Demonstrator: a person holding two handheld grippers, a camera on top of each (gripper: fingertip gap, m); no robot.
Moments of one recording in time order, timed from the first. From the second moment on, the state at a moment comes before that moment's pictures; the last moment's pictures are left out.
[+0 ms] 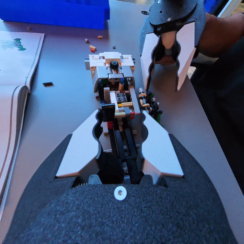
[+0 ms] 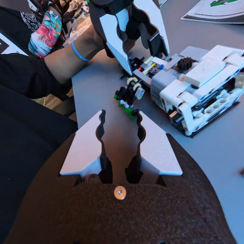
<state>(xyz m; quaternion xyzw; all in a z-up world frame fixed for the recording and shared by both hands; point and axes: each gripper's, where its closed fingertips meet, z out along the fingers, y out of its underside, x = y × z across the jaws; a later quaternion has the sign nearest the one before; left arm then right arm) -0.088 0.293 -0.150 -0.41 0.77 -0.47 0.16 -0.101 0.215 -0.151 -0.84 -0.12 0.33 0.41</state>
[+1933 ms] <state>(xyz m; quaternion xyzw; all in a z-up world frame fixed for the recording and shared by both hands) -0.086 0.284 -0.152 -0.41 0.76 -0.47 0.18 -0.060 0.271 -0.155 -0.83 -0.54 0.08 0.10</state>
